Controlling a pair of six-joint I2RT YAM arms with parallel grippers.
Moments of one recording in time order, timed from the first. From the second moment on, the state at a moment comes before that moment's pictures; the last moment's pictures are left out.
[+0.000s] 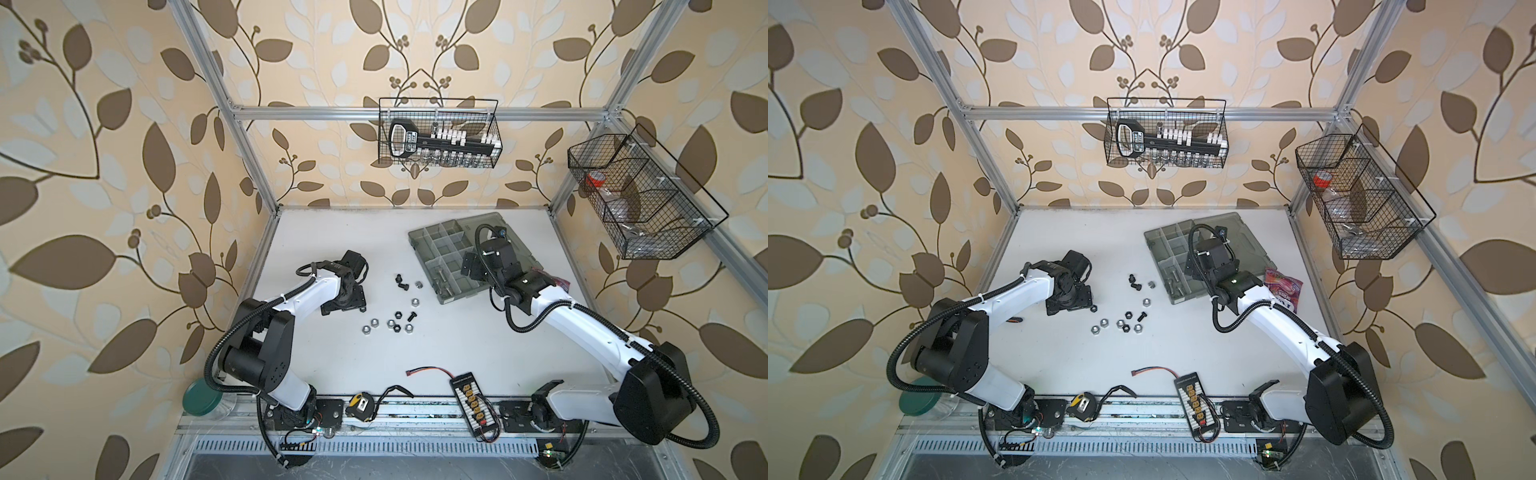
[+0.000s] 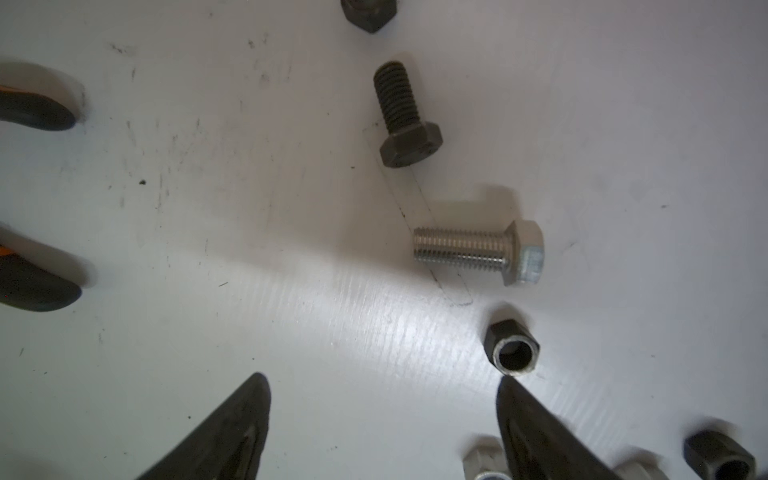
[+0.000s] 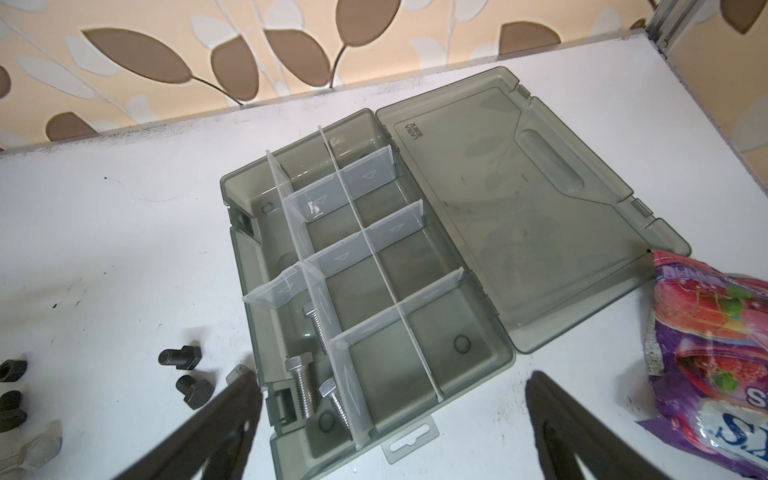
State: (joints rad) left arm -0.35 1.57 0.99 -0.81 -0.18 -0.63; right arm 0.46 1.31 0.97 -0.37 0.42 0.48
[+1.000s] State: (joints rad) left arm -0.35 1.82 1.12 -0.66 -0.20 -0.56; right arm 0.46 1.31 0.95 -0.36 0.44 0.48
